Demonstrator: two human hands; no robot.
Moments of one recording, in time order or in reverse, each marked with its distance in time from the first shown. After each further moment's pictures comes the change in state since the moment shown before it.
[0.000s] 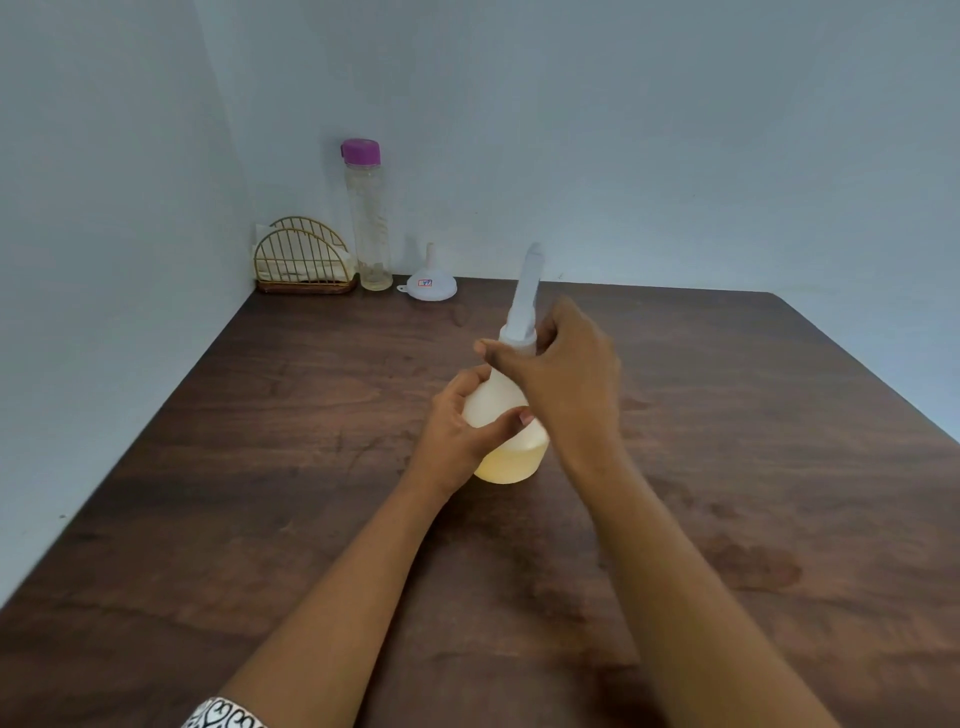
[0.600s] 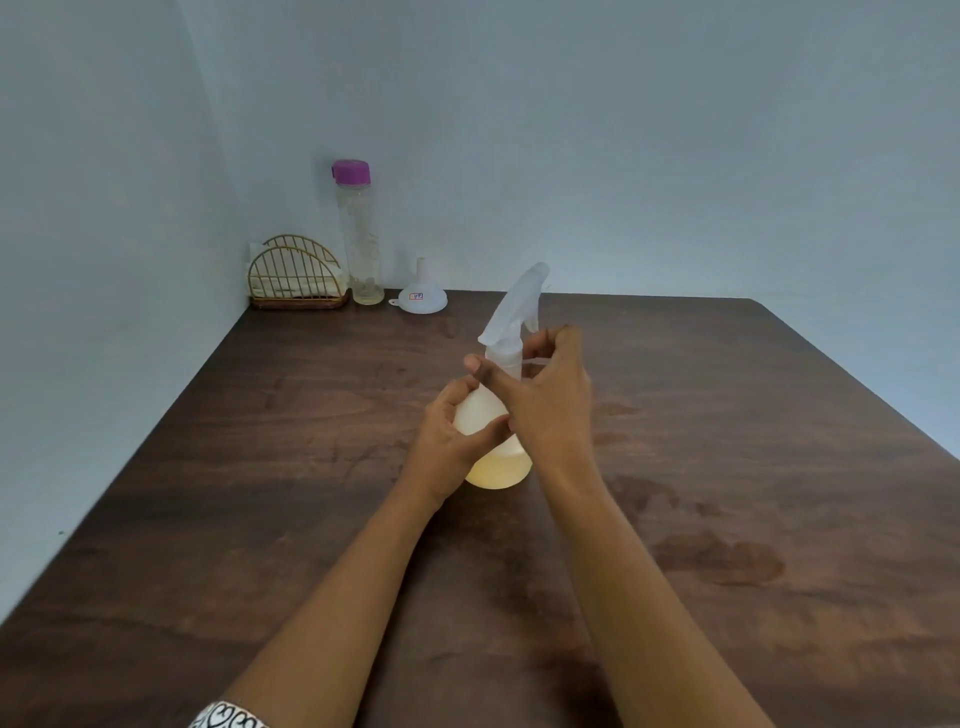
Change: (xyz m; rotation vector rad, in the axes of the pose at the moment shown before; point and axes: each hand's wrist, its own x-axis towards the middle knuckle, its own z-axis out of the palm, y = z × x) left_hand -0.002 0.003 -0.002 -0.043 -0.025 0.022; right_hand -0.019 0.002 0.008 0.422 0.016 0.166
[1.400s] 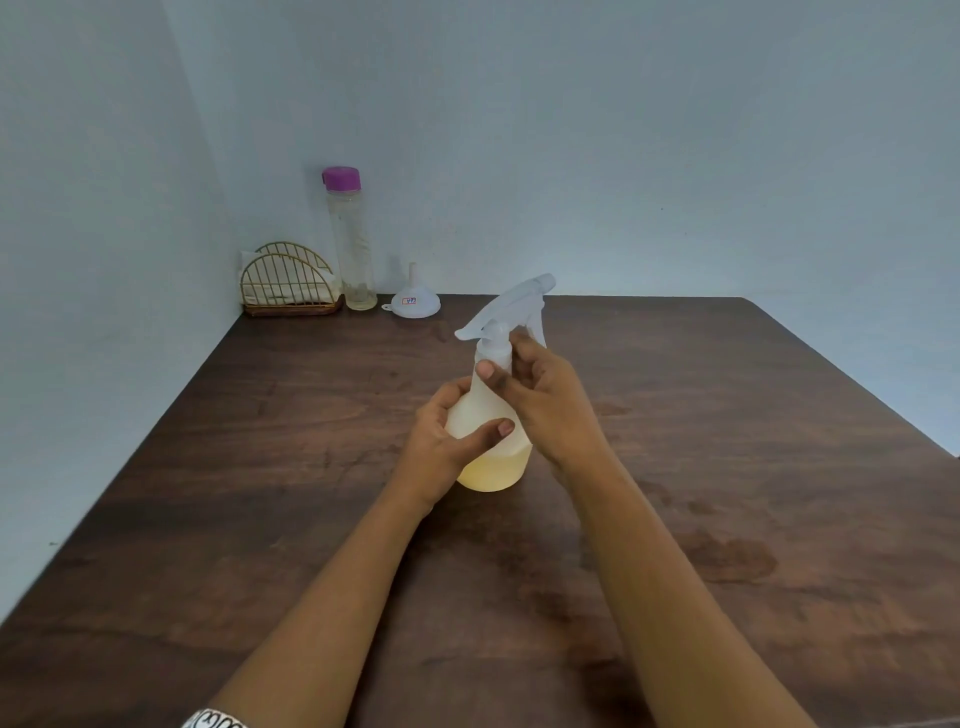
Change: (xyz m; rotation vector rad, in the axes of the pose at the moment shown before) left_hand 0.002 -0.005 -0.001 -0.022 -0.022 -0.028; right_hand 0.010 0.013 -0.017 0.155 -0.341 -0.043
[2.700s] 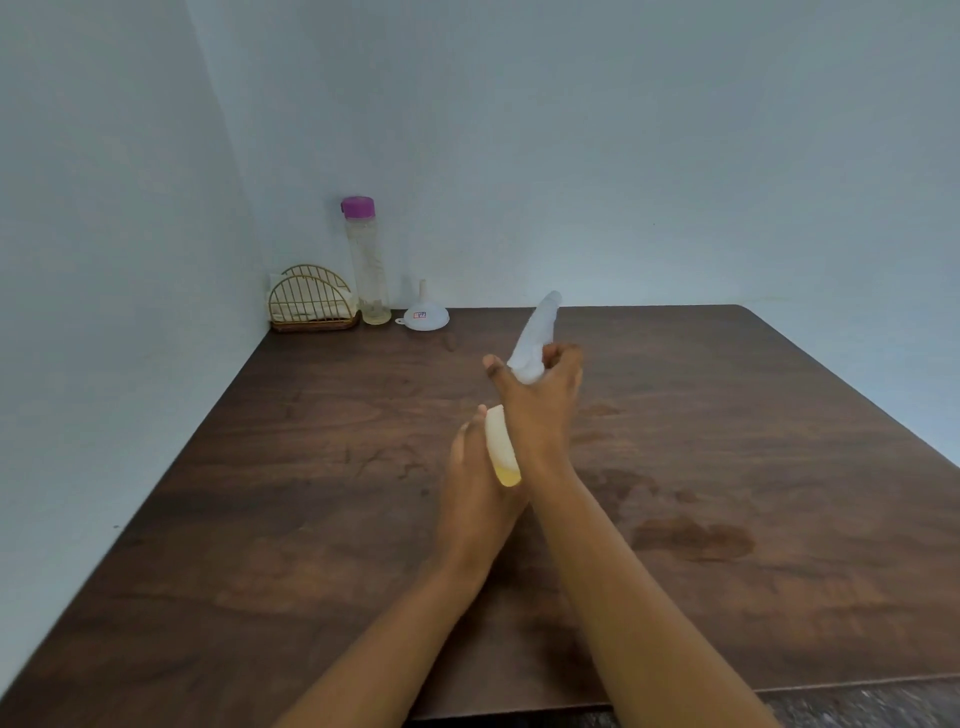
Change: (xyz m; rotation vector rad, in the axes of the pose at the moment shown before) left_hand -0.067 0.022 0.048 0.505 0.216 0.069; right_hand -0.013 -0.007 0.020 0.021 0.488 0.068
